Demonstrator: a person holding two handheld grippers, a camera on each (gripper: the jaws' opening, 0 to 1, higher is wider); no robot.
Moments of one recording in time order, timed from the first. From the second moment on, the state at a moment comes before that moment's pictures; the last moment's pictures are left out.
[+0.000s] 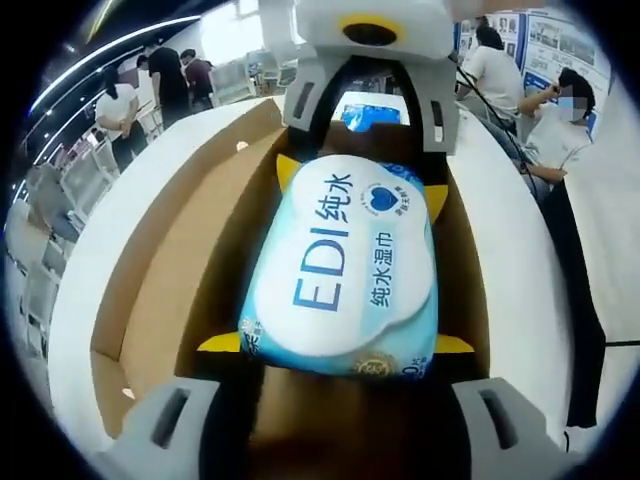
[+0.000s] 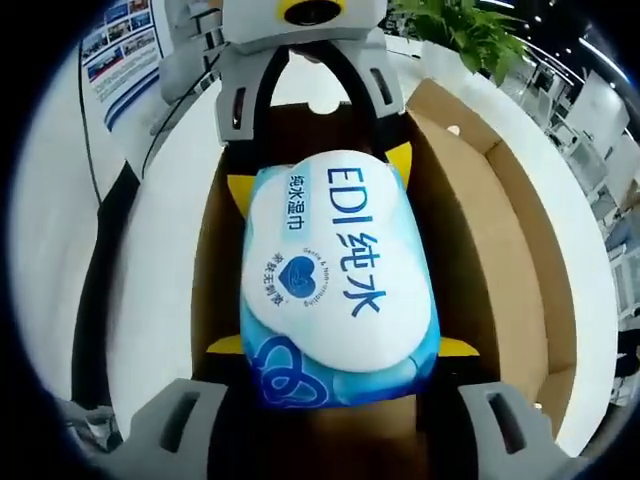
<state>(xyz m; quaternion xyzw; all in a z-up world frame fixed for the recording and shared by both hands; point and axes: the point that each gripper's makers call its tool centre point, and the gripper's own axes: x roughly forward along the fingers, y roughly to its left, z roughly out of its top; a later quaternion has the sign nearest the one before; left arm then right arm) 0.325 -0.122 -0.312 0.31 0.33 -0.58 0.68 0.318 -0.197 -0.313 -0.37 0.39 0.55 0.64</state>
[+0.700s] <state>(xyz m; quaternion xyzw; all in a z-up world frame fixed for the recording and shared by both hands) 0.310 -0.126 -0.273 0.33 0.33 -0.56 0.68 0.301 -0.201 -0.276 -0.38 0.37 0.54 0.65</state>
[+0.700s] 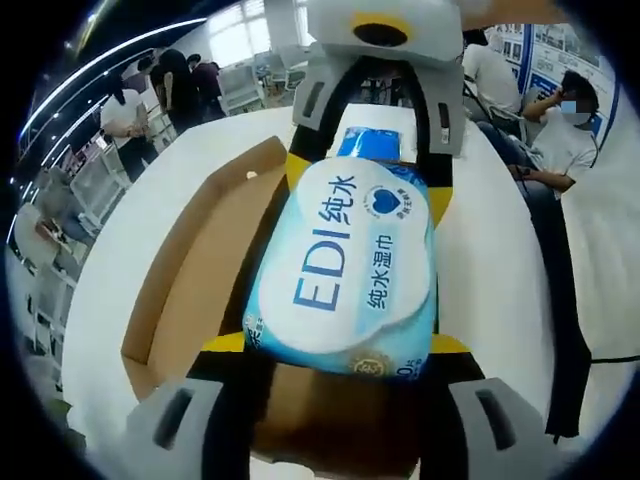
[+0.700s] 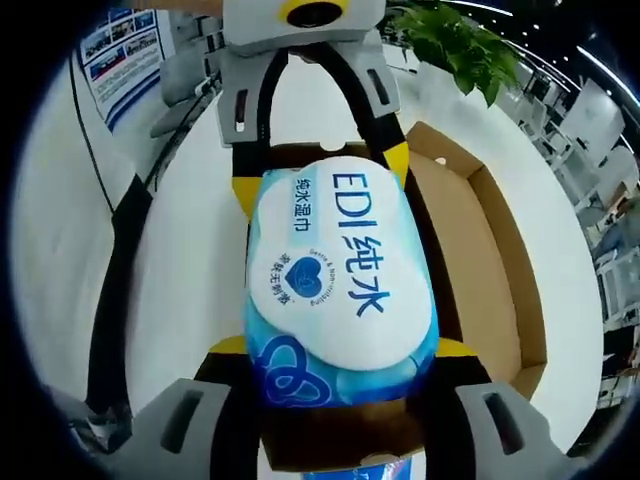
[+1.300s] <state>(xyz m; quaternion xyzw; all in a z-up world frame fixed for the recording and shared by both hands) 0.283 -0.133 -0.251 0.32 0.31 -0.57 0.69 0.273 -0.207 -0.255 -0.38 0.37 0.54 0.65</state>
